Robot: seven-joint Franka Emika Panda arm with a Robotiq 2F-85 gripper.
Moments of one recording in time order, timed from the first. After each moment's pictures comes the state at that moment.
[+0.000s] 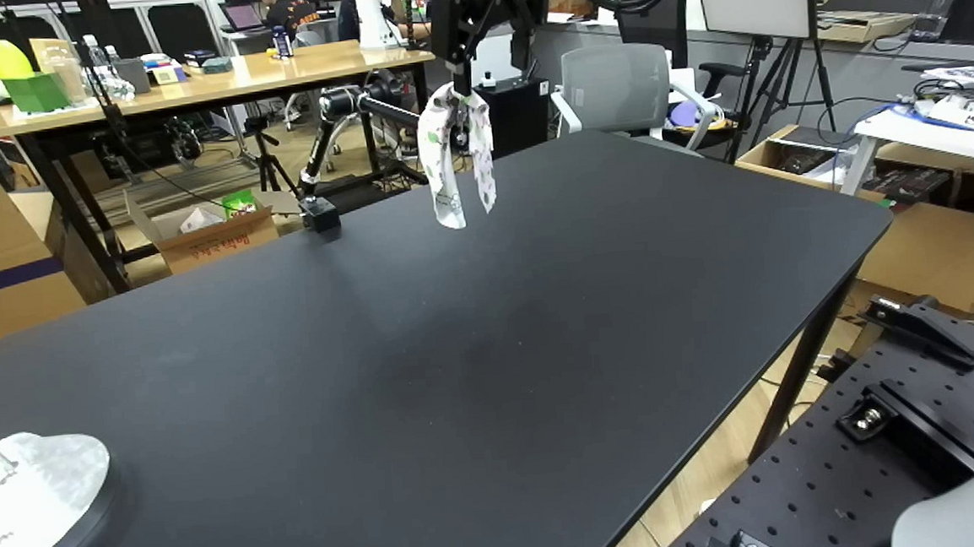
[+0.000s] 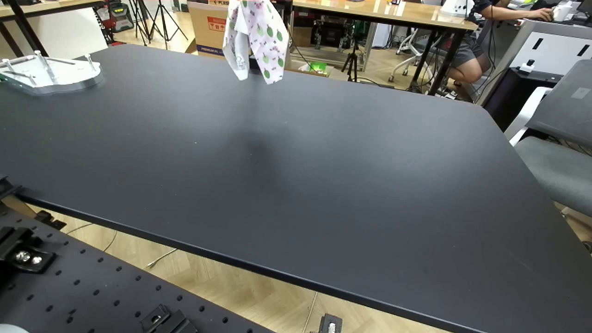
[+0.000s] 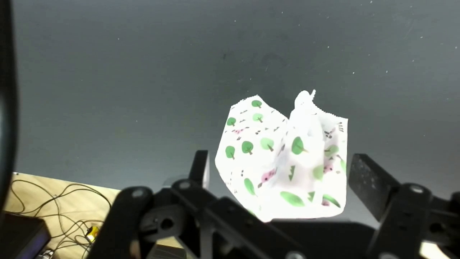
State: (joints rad) arm 0.00 -0.11 0.04 -2.38 -0.13 2.53 -0.08
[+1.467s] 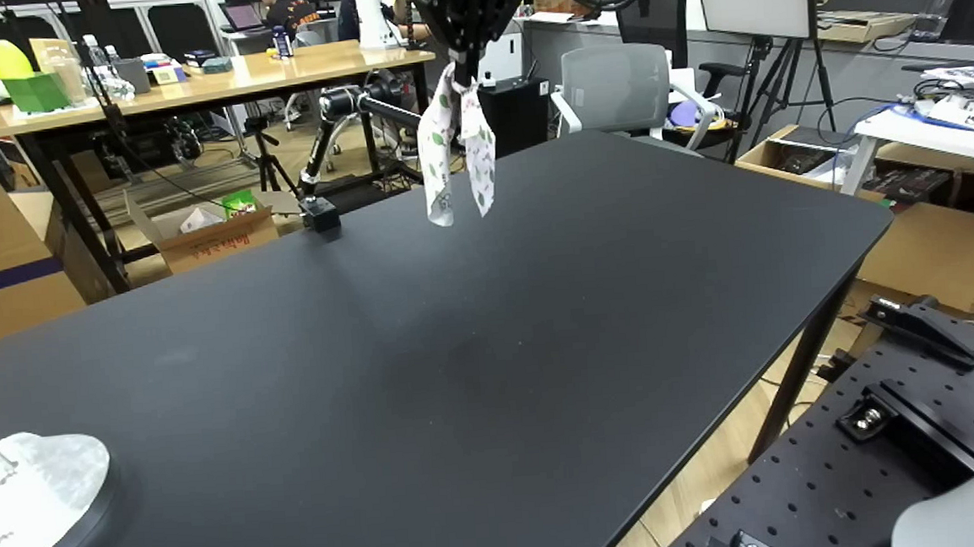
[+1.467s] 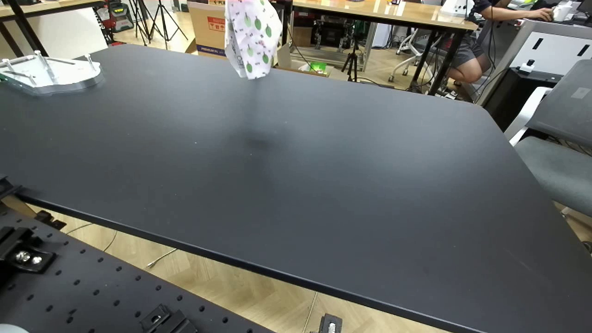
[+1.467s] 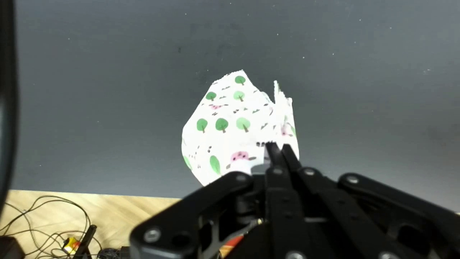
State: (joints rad) arm 0.03 -0.14 0.04 -2.36 0.06 2.48 -0.14
